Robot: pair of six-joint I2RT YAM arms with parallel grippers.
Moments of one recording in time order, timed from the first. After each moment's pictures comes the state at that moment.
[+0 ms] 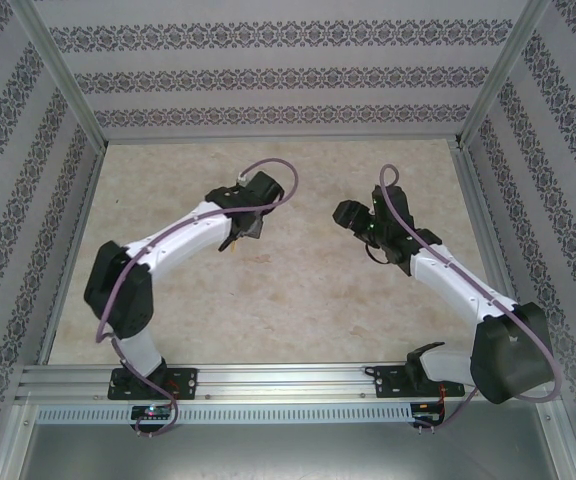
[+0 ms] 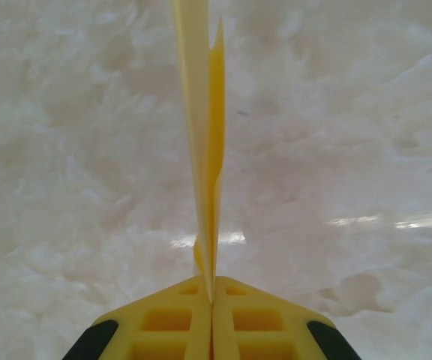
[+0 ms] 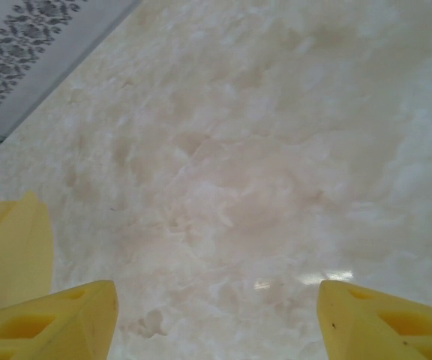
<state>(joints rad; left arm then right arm) -0.67 1.79 1.46 -0.91 -0.51 -0.42 0.35 1.28 0.82 -0.24 -0.10 0.78</state>
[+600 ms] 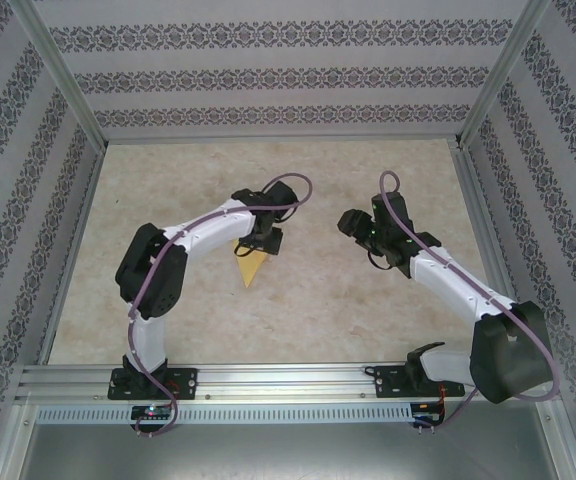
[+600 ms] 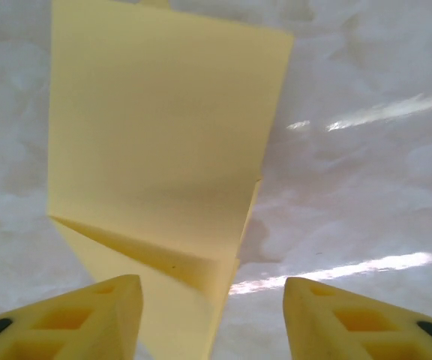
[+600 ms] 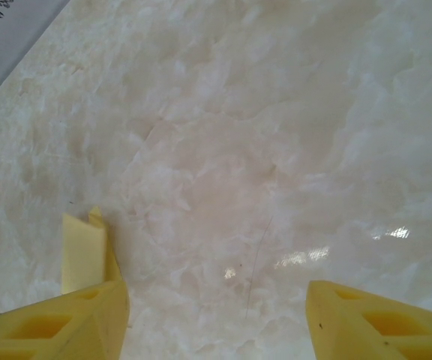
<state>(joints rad) -0.66 1.94 1.52 -0.91 -0.12 -0.47 0.36 1.28 0.79 -0.28 -0.09 0.81</state>
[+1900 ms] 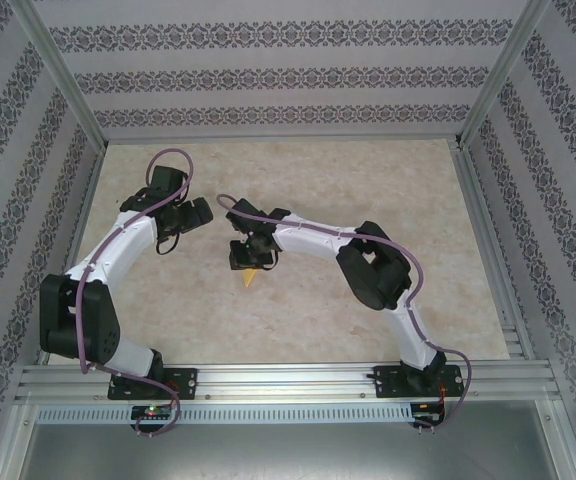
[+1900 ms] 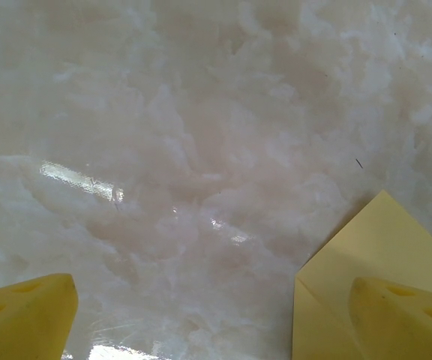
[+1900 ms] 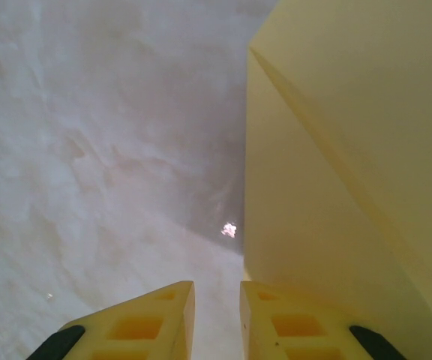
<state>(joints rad) -0.16 1.49 1.12 -0.67 -0.02 -0.61 0.87 2.20 1.67 -0.64 -0.26 0.65</state>
